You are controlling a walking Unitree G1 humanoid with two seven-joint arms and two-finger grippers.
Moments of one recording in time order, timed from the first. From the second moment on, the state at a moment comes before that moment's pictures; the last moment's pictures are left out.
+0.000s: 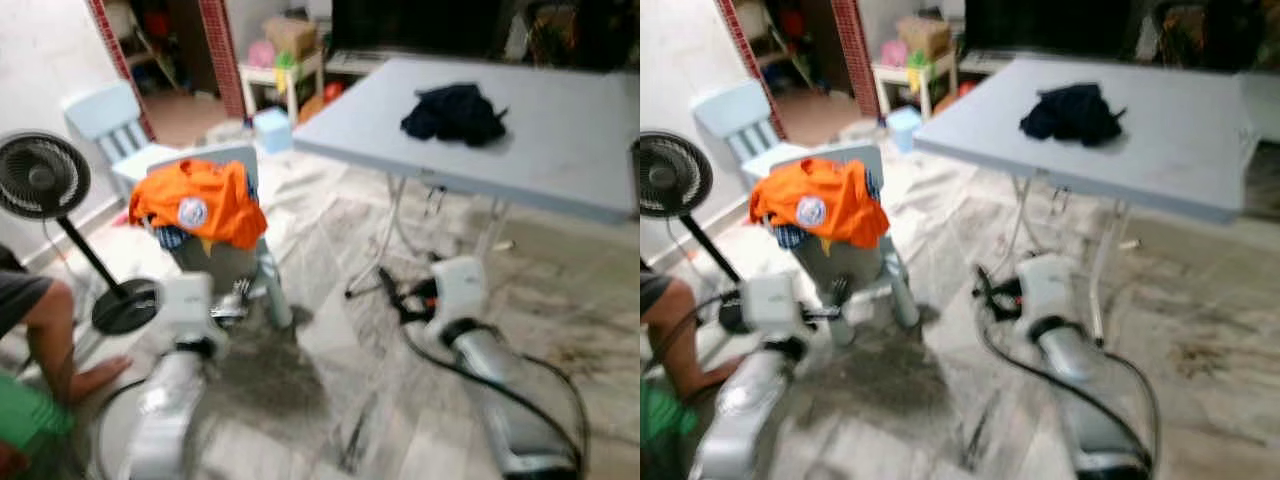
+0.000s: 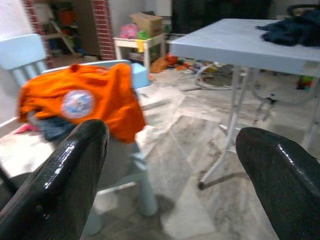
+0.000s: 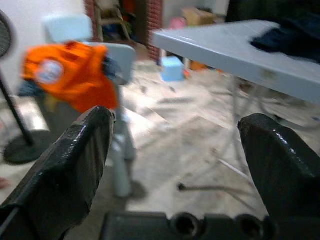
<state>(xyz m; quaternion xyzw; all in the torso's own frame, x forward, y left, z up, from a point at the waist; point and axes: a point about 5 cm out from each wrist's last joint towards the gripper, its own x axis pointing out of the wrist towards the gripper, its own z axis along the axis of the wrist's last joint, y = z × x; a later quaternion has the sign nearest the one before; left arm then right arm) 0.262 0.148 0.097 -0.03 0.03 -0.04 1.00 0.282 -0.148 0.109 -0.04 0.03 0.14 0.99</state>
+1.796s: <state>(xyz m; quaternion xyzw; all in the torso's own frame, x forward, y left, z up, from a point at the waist) 0.304 0.144 0.118 0.05 -0.02 -0.09 0.99 0.304 -0.168 0.125 -0.01 -0.06 0.02 1.00</state>
